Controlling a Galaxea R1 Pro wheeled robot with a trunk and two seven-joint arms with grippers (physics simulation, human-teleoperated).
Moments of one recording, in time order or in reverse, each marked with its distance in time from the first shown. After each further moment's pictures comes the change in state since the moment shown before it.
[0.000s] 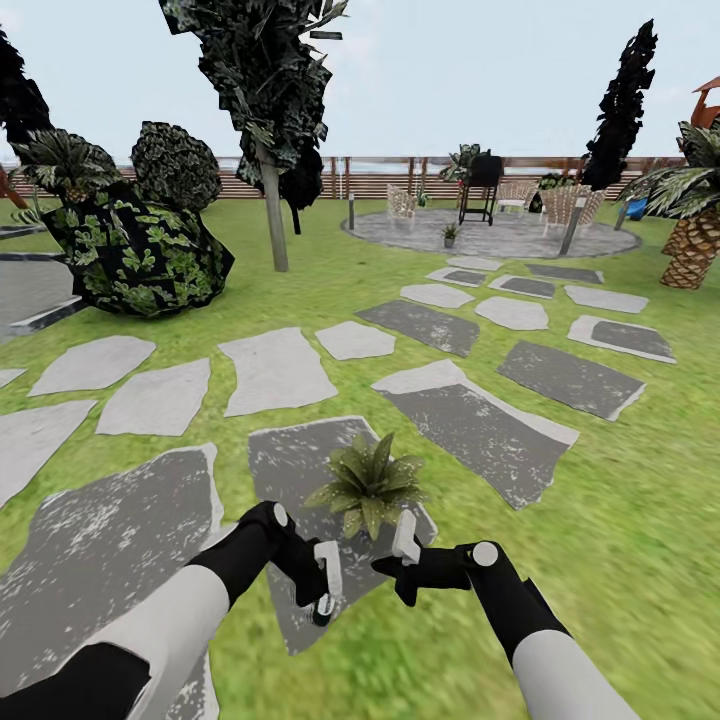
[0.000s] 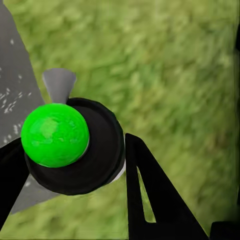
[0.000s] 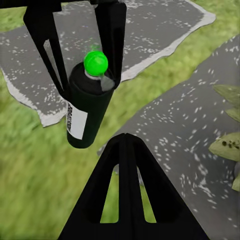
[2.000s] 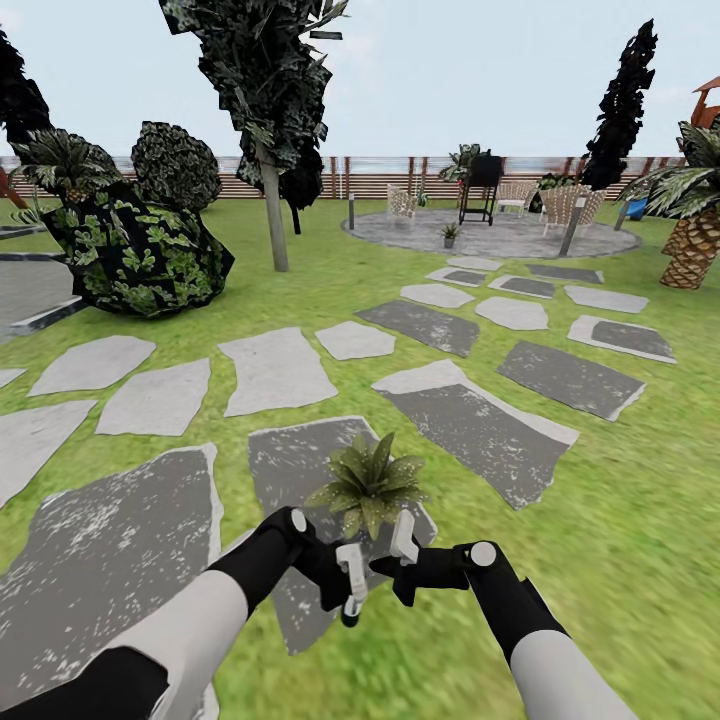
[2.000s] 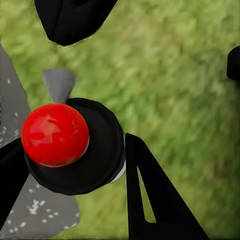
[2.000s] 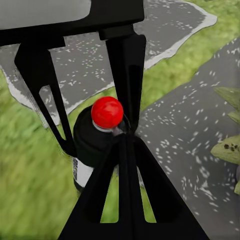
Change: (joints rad) left arm 0.009 -0.064 -0.011 0.016 0.046 -0.034 0.051; right arm 0.000 0.006 0.002 0.000 0.000 -0.001 0.000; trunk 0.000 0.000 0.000
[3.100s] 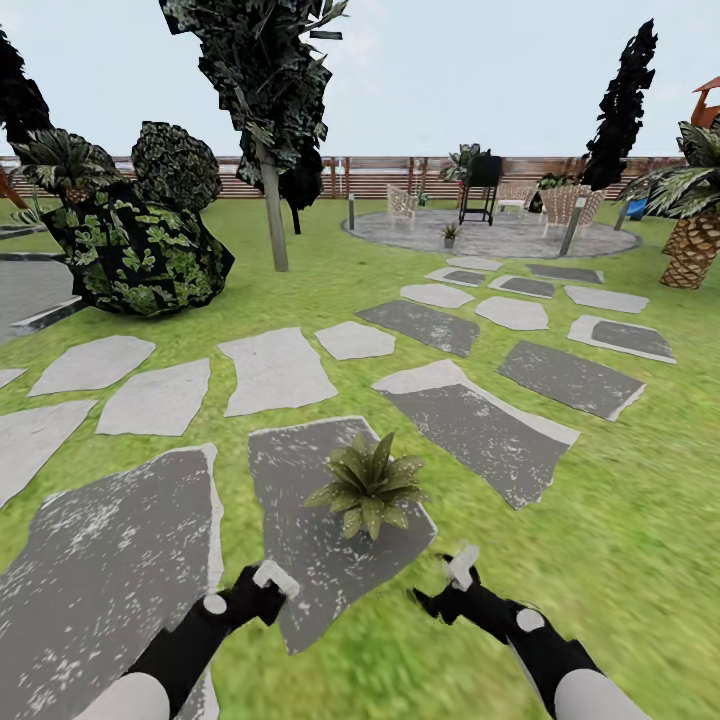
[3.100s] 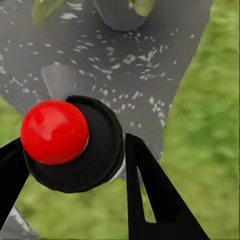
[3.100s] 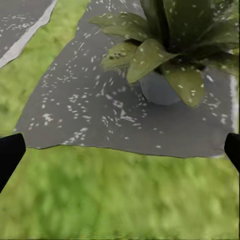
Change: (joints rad) left arm 0.259 0.167 0.231 0.001 0.350 -0.143 0.740; right arm 0.024 -0.118 -0.204 0.352 -0.048 -0.176 -0.505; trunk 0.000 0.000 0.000
